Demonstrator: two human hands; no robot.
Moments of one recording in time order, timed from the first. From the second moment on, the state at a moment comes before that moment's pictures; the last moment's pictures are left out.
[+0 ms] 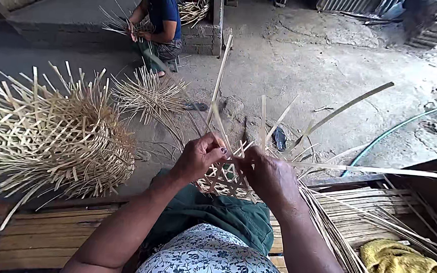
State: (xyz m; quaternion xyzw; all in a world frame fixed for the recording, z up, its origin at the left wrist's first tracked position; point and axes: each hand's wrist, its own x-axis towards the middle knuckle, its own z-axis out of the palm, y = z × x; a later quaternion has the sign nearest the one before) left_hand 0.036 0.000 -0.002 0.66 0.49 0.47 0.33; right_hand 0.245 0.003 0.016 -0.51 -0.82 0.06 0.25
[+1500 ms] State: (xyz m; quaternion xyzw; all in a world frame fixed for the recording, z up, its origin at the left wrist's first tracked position) left_hand 0.025 0.005 -0.001 0.66 0.48 0.42 0.39; right_hand 0.251 0.007 0.001 -0.44 -0.85 0.08 0.26
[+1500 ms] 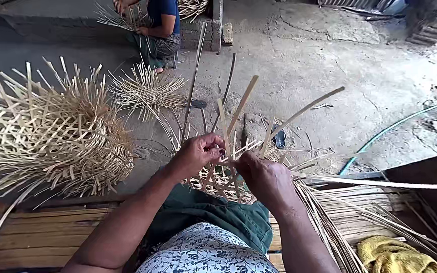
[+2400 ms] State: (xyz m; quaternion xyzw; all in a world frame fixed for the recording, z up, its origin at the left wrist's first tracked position) left_hand 0.031 0.019 0.002 0.77 0.45 0.44 0.13; right_hand 0.278 0.036 -0.015 -0.30 -0.62 0.56 0.46
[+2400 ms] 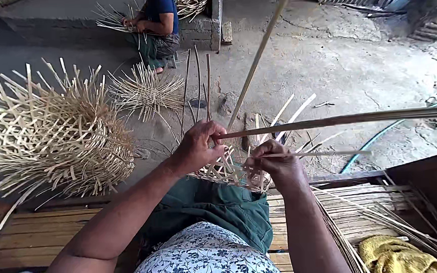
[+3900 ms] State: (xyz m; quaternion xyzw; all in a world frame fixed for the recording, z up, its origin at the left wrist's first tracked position) left_hand 0.028 -0.010 -0.004 0.77 0.51 0.38 0.03; right_hand 0.255 0.016 0.006 -0.36 -0.72 0.42 0.41
